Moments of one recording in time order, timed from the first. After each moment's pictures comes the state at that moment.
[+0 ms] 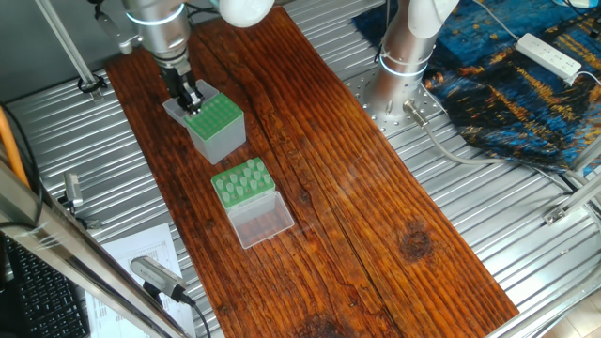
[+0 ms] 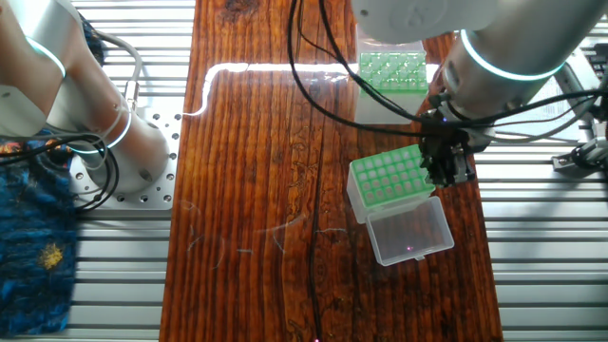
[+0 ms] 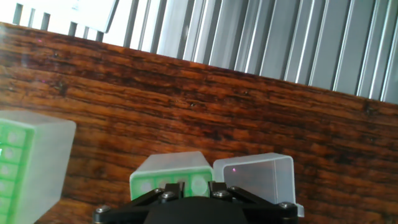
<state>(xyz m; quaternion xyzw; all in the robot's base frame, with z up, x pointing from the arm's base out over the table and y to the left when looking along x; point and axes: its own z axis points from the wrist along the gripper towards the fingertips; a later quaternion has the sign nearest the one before) 0.557 -0.093 0.166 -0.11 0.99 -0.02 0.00</state>
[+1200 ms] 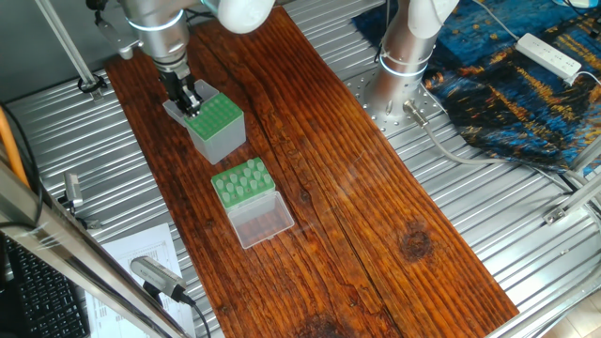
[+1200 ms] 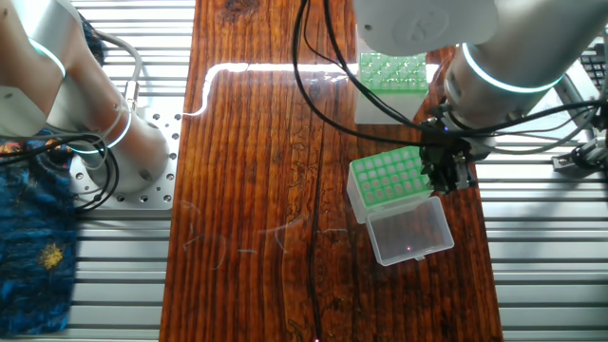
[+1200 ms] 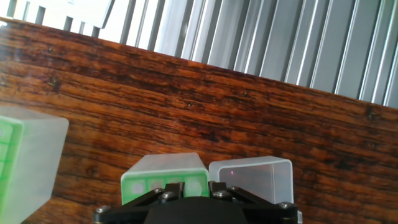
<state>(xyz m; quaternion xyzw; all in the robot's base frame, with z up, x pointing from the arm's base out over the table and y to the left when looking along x) 0.563 -0.099 0.155 -0.13 0.99 -0.02 0.00</state>
